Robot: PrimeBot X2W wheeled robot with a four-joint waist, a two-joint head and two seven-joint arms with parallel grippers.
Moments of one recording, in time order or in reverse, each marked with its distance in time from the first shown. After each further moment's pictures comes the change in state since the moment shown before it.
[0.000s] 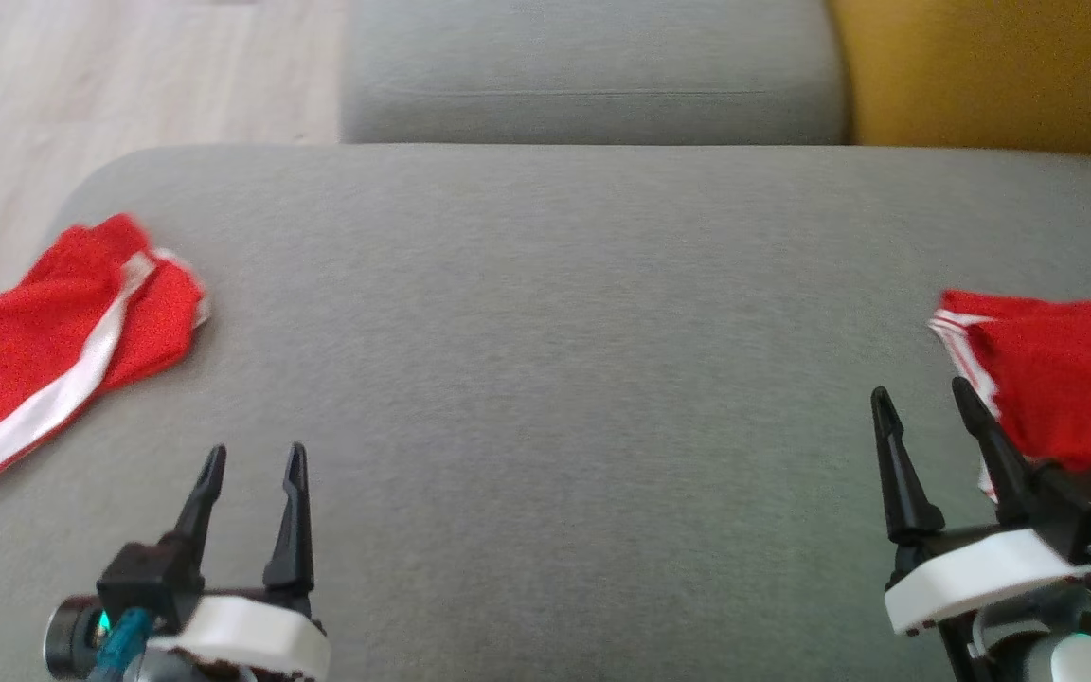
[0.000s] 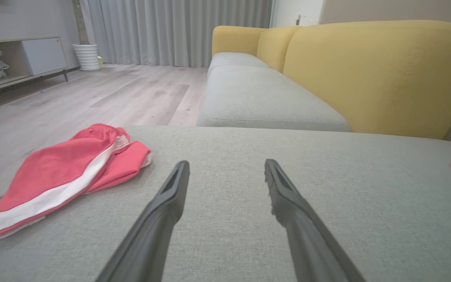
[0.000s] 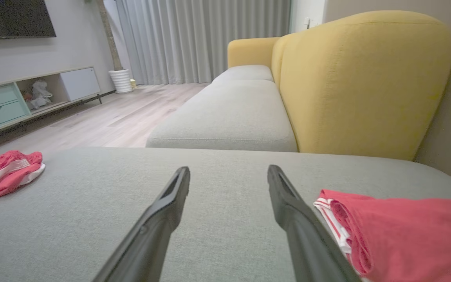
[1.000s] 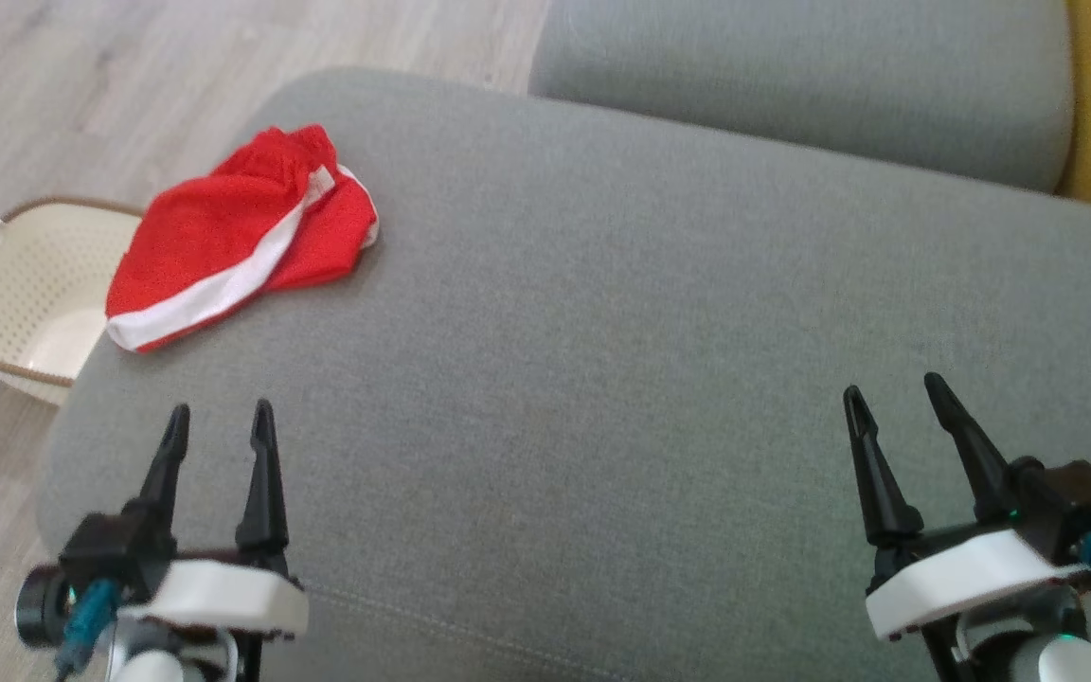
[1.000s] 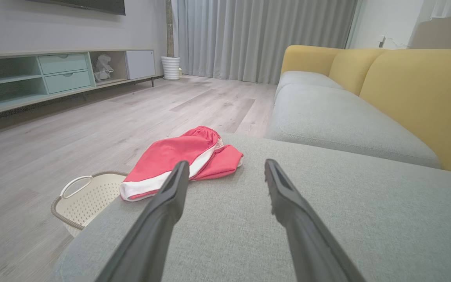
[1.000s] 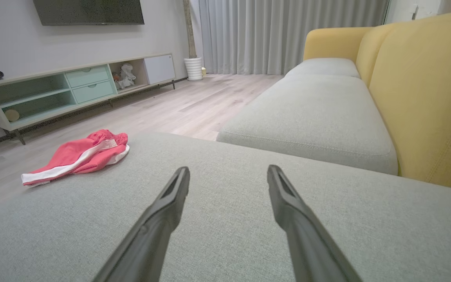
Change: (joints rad) left arm -0.057 0.001 0.038 0.005 -0.010 0.005 -0.025; right arm 0.011 0.001 0.045 -0.048 0.003 0.000 0.021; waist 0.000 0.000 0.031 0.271
